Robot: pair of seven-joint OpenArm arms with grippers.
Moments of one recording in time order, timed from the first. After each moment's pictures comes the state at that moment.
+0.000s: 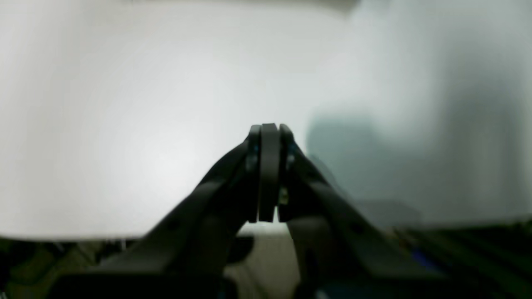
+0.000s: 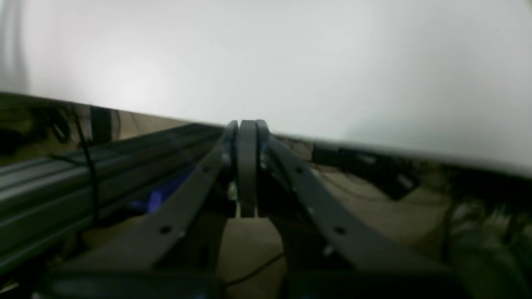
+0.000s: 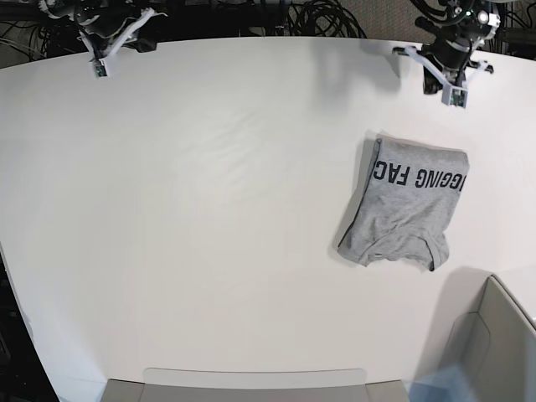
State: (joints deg) left arm 44.6 -13.3 -22.7 116.4 -17.5 -14.7 43.5; right arm -55.6 27.4 12.9 120.5 43.2 6.7 -43.1
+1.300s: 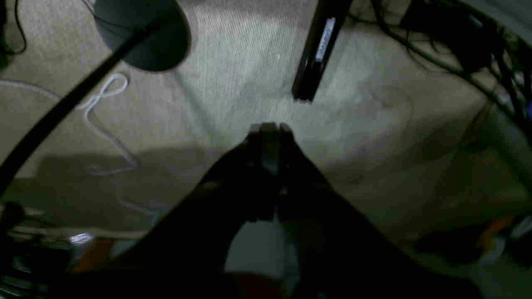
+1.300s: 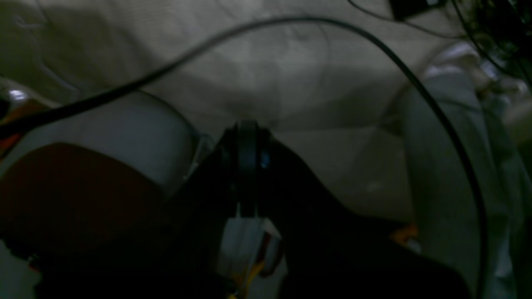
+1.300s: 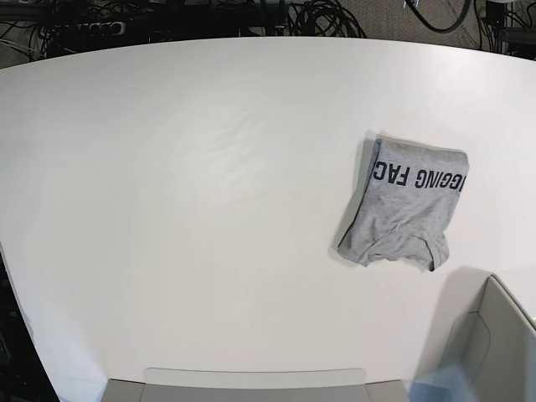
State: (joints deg) left arm 36.7 -13.1 -11.6 50.8 -17.2 -14.0 29.1; right arm -40.6 30.7 -23.3 78.5 21.6 6.9 -46.6
